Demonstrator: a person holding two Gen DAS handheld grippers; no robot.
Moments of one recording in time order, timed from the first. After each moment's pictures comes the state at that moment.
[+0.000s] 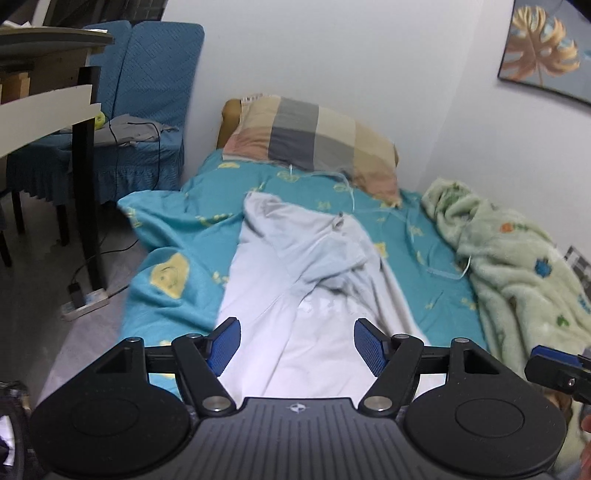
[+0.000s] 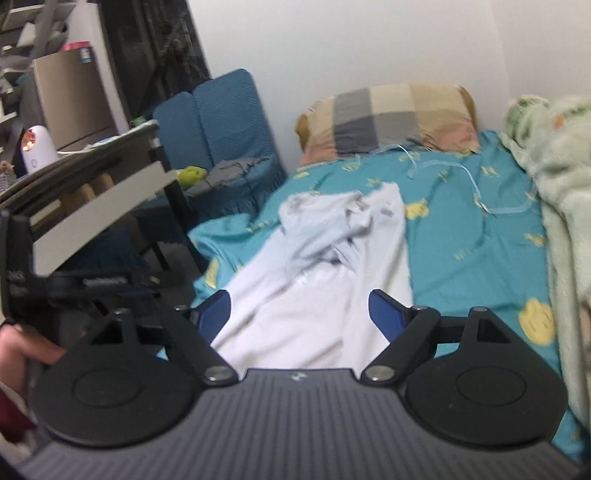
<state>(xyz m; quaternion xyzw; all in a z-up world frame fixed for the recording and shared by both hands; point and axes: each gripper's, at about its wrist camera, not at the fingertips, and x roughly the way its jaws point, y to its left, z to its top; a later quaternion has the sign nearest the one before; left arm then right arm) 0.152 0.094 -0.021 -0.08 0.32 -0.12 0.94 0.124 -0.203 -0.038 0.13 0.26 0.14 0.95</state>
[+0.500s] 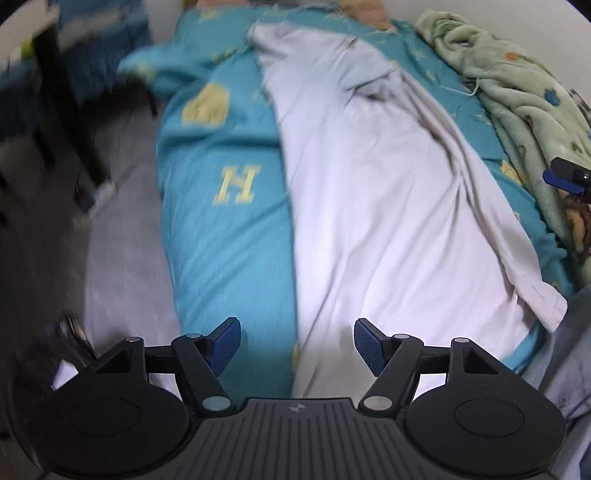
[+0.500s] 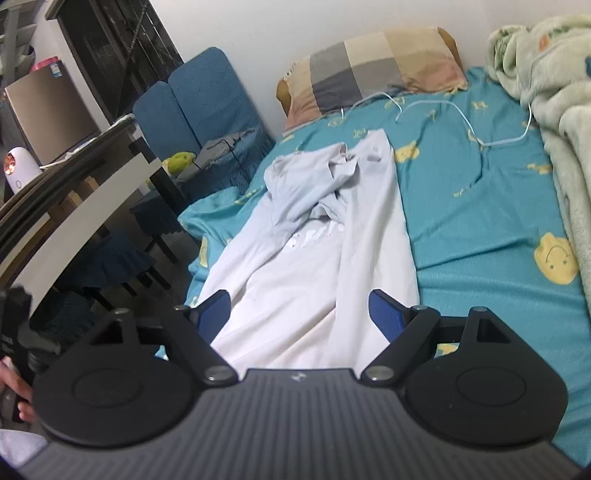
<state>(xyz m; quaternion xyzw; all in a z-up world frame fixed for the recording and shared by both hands) 0.134 0.196 -0.095 0.00 0.56 -0.18 0.81 0.150 -0.214 -0.076 0.19 0.32 0.15 0.92</state>
